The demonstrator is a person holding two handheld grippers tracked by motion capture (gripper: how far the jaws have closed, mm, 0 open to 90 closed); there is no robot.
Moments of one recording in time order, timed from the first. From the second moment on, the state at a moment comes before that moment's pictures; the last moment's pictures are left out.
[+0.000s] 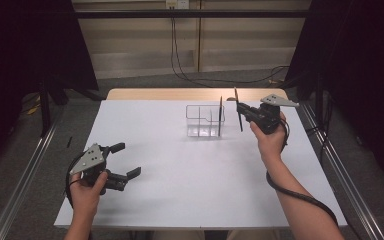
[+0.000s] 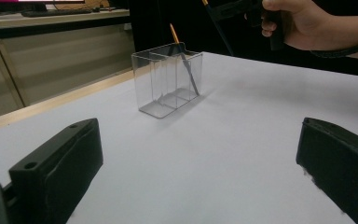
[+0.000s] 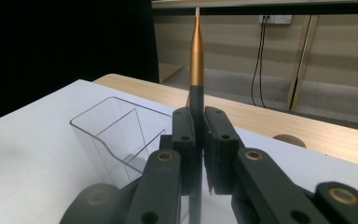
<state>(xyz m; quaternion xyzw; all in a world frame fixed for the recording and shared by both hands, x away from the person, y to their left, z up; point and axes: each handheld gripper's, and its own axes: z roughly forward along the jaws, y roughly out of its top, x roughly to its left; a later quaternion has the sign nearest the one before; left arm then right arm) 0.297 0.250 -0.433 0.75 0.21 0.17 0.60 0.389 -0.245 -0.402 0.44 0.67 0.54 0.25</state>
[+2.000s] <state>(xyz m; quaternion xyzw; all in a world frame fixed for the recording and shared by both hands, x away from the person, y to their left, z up) 0.297 0.252 -0.434 0.75 0.22 0.16 0.60 0.404 -0.227 -0.384 0.40 0.64 0.58 0.29</state>
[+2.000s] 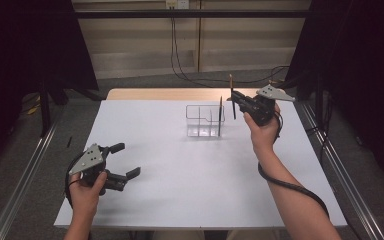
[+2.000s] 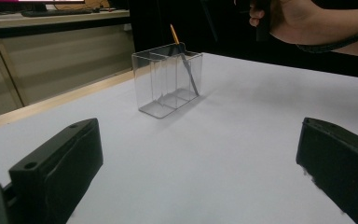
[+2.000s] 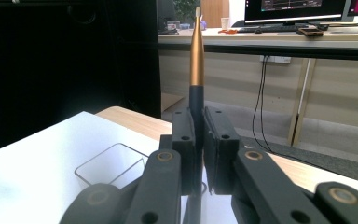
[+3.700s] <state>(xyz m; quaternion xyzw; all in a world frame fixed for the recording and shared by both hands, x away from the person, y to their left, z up) 0.297 0.253 -0.435 0.75 0.22 0.16 0.60 0.420 -0.198 -0.385 0.38 0.65 0.59 0.28</state>
